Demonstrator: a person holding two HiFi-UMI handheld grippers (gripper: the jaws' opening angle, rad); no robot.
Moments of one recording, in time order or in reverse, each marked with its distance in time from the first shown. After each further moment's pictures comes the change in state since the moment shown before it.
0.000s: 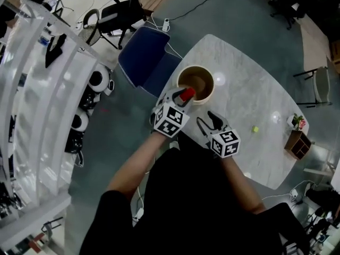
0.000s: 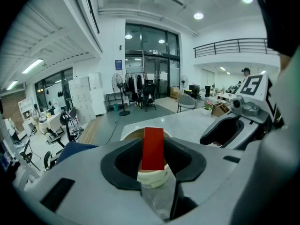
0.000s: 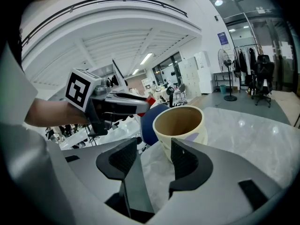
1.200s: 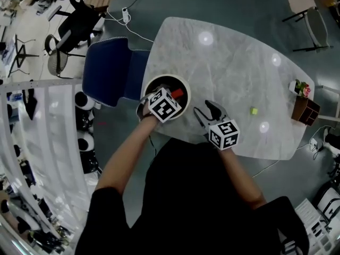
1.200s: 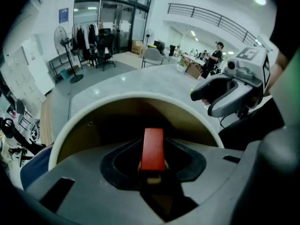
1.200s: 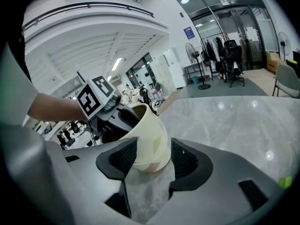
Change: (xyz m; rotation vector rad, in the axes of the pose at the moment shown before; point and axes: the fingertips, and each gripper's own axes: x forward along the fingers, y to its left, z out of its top) left arm 0.166 -0.022 -0.068 0.233 0.587 -0.502; right arm 0.025 -0.138 -0.015 0.279 -0.019 -0.203
